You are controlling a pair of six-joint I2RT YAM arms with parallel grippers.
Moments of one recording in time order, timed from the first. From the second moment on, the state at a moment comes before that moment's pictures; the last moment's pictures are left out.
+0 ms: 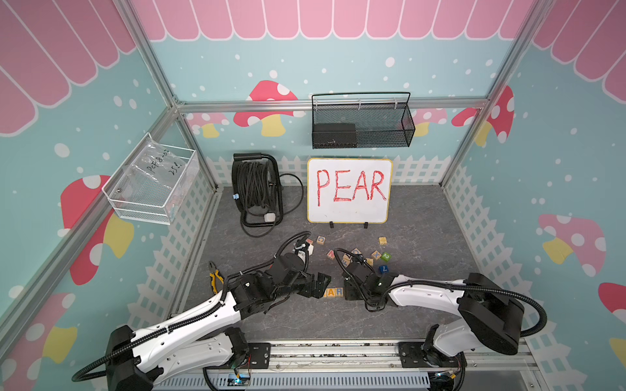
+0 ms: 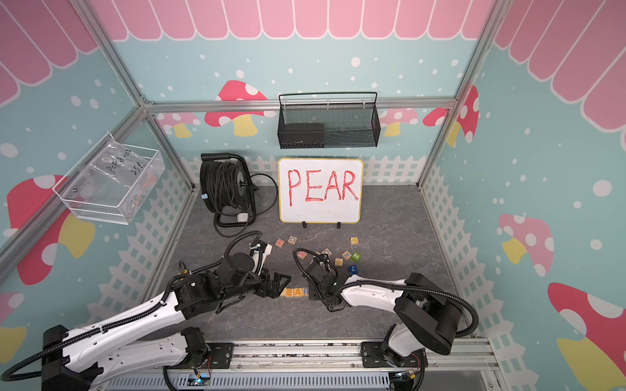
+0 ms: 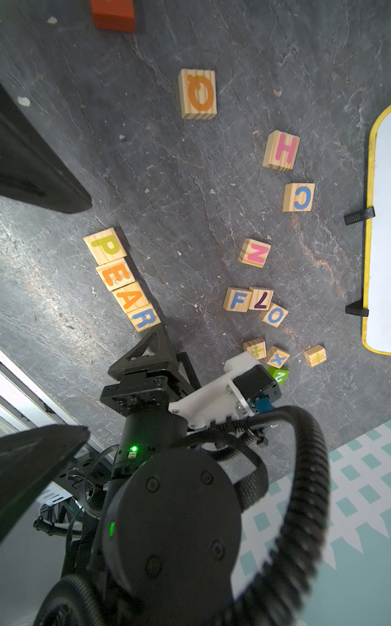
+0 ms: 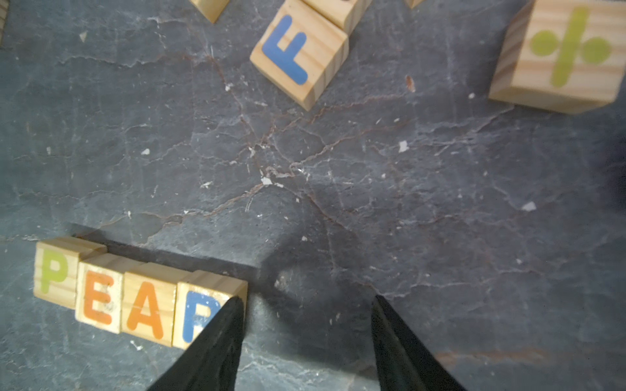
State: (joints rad) left arm -0.94 0.98 0.78 -0.50 -0.07 -0.61; right arm 0.95 1.46 0.68 -0.32 0.20 0.82
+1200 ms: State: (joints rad) left arm -0.35 1.07 0.66 -0.07 -0.60 -0.44; right arm 0.43 1.04 0.70 -0.29 0.73 0.31
